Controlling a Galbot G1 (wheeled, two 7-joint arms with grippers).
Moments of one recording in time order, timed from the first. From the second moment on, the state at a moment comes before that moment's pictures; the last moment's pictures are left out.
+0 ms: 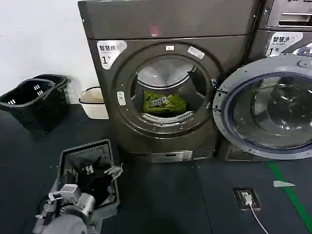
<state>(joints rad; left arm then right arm) 1.38 -1.44 -0.59 -2.24 -0.26 0.55 0.07 -1.80 0.83 2.56 1.65 0.89 -0.47 -0.09</state>
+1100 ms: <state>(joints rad) 1.40 -1.43 -0.59 -2.25 -0.25 0.55 0.12 -1.81 0.84 2.59 1.64 0.93 -0.42 -0.11</state>
